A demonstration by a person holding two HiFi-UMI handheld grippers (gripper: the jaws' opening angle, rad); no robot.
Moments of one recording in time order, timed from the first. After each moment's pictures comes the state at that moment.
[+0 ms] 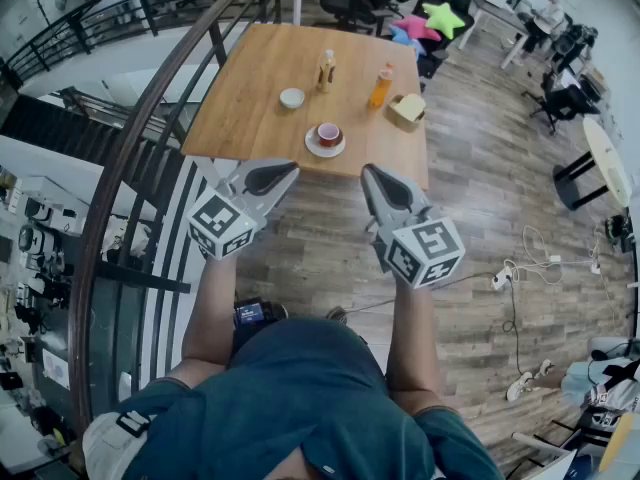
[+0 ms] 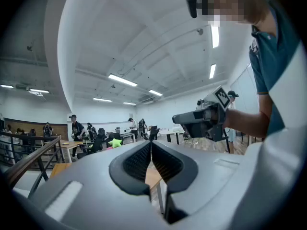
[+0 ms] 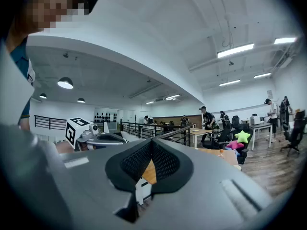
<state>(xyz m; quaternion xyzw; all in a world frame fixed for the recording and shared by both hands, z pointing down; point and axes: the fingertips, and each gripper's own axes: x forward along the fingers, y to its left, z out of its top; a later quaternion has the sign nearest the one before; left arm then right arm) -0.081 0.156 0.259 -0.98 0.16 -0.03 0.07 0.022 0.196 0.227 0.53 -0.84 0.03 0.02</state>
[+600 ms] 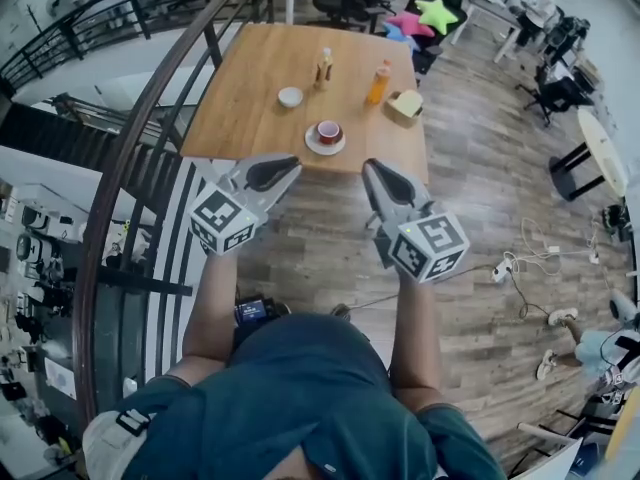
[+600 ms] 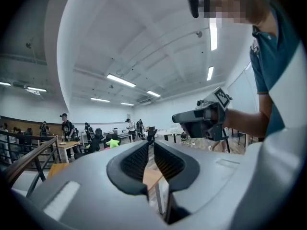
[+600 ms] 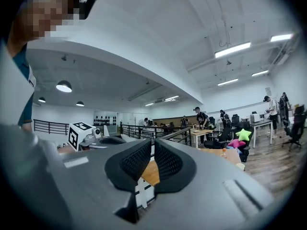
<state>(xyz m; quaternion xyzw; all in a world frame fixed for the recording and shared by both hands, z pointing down) -0.091 0.153 0.254 -0.99 0.15 -0.03 0.07 0.010 0.199 0.218 0.53 -0.84 0.04 0.00</state>
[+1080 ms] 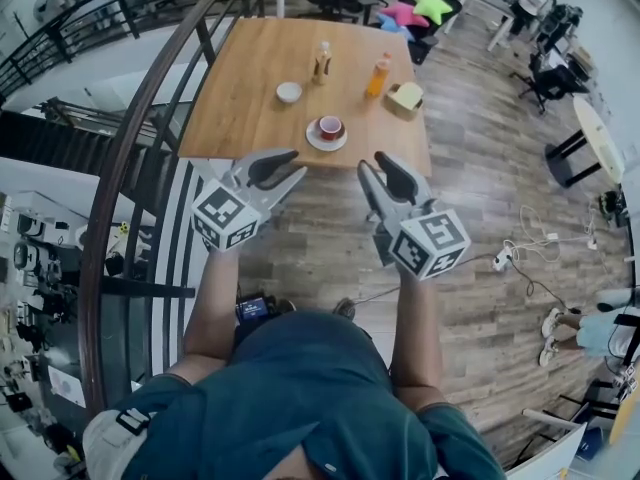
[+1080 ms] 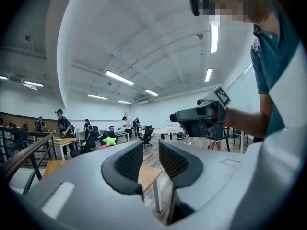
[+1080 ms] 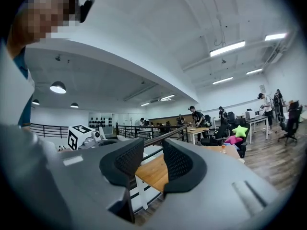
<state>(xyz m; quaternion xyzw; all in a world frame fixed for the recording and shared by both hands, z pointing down) -0.104 0.130 0.266 -0.99 0.13 -0.04 0.06 -0.007 0.177 0.225 0.55 -0.83 0.06 -0.01</state>
